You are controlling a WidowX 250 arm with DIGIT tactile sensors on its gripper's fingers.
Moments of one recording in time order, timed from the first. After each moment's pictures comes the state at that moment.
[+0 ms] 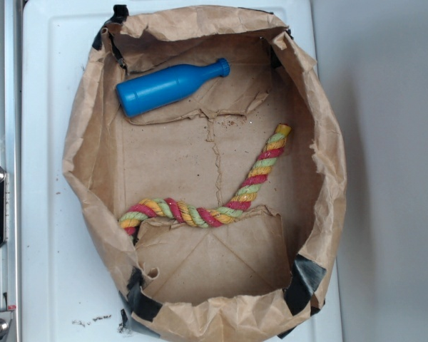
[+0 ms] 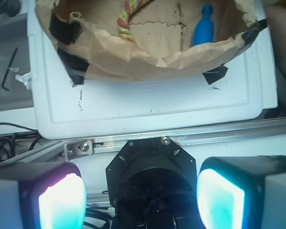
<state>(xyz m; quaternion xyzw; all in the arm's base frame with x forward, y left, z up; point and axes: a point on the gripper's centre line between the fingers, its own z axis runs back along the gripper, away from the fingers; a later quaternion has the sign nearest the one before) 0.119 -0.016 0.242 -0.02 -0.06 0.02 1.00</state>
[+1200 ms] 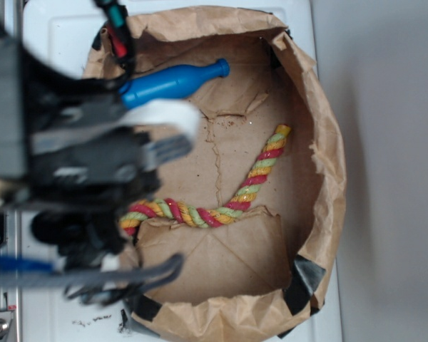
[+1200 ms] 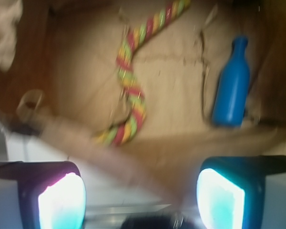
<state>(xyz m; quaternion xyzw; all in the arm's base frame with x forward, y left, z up) 0.226 0.014 0.173 -0.01 -0.08 0.05 1.00</state>
